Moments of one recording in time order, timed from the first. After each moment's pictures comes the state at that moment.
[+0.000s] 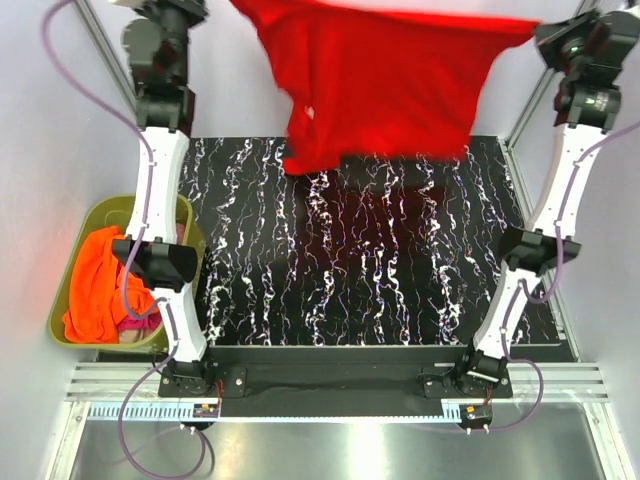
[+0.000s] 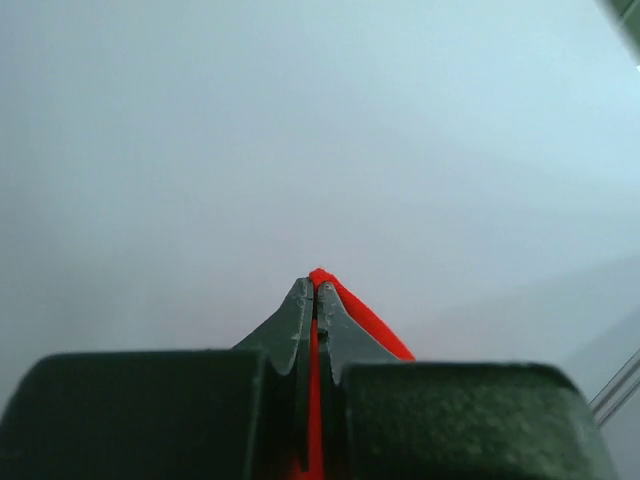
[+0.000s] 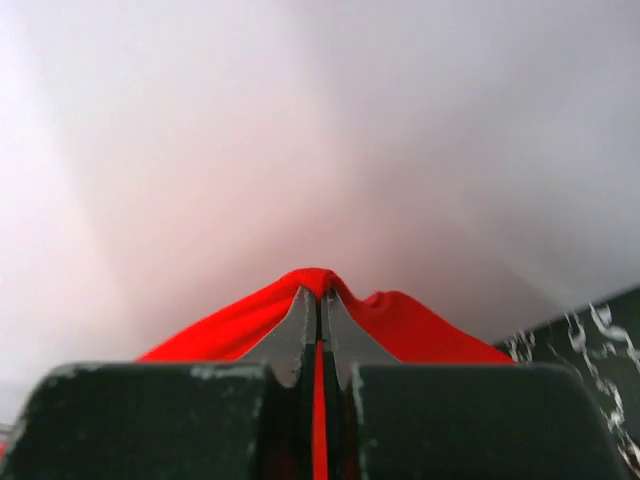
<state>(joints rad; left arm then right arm) -0.11 1.99 2.45 0.08 -0.07 -0.61 -0.27 2.28 3.01 -0.71 -0.21 0.76</state>
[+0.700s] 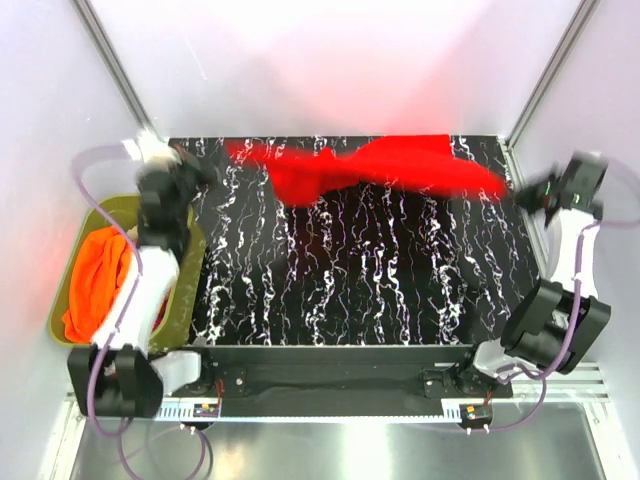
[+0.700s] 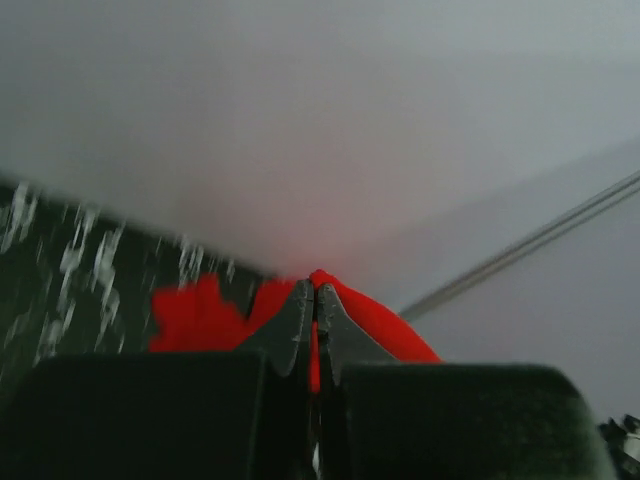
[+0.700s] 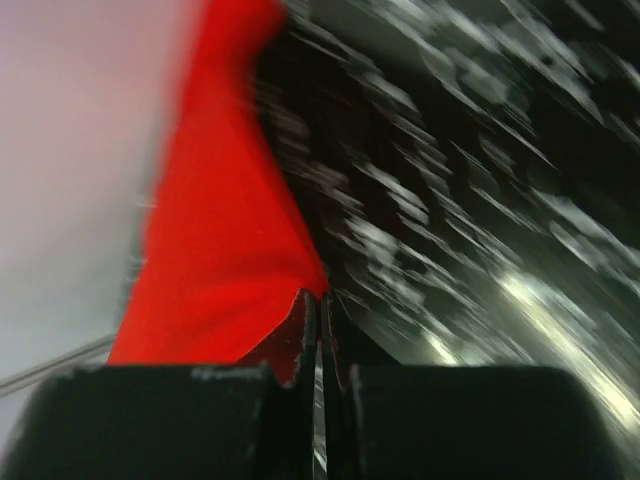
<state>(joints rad) -0.02 1.19 1.07 0.29 0.18 -0.83 -0.45 1.44 1.37 -0.47 -0.34 0.77</state>
